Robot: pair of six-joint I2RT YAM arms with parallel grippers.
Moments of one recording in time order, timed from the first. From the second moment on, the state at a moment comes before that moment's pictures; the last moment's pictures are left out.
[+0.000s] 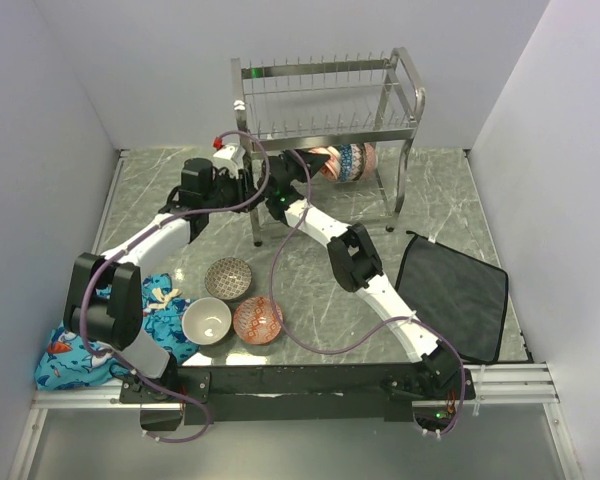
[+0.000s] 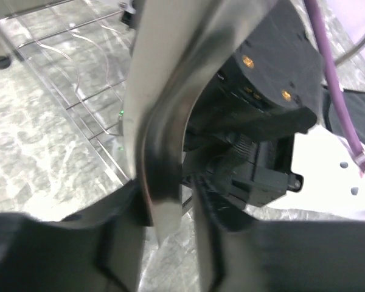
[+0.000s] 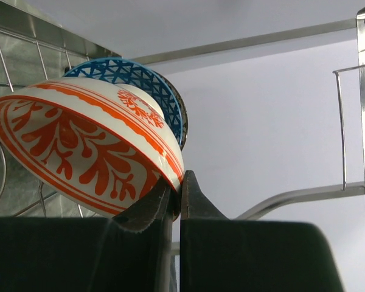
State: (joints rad) left arm -0.29 1.59 1.08 0.12 0.42 -0.22; right arm 0.68 2.89 2.55 0.59 1.41 -1.59
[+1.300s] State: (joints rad) left arm -0.40 1.44 0.97 0.09 0.43 -0.23; right arm 0.68 2.88 2.45 0.69 1.50 -1.71
